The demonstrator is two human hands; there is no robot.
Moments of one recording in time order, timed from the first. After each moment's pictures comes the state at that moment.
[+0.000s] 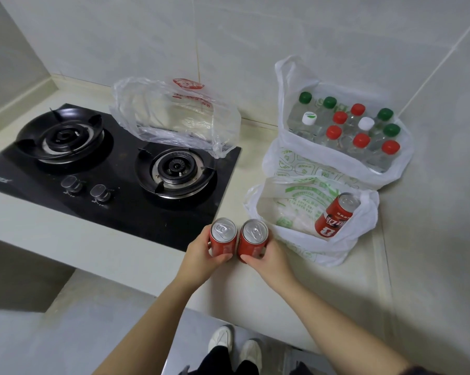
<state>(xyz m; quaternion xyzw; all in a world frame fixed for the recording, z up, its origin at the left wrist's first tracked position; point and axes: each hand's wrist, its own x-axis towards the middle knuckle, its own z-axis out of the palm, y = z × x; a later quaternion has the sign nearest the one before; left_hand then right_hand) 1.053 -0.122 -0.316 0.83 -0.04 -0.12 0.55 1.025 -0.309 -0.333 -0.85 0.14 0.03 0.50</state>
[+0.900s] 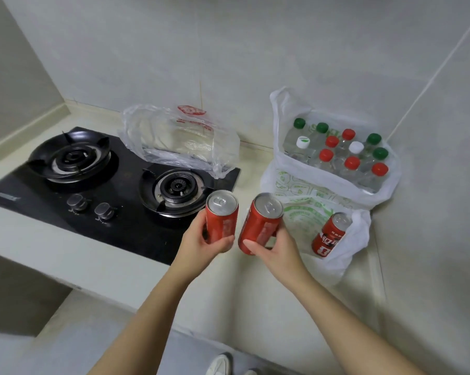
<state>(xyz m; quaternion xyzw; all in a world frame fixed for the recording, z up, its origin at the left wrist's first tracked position) 1.068 -0.130 -0.227 0.79 -0.06 -0.06 0.61 1.041 -0.319 -0.243 -0.82 0.08 -0.04 0.57</state>
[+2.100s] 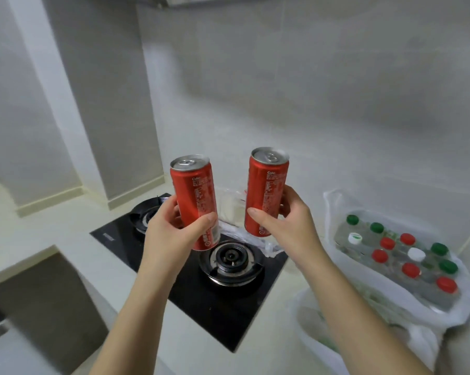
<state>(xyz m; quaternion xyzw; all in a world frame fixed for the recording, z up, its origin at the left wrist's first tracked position) 1.036 -0.061 -0.026 0.73 0.05 0.24 0.64 1.106 -0.247 -0.032 -0.78 -0.15 -0.13 0.59</state>
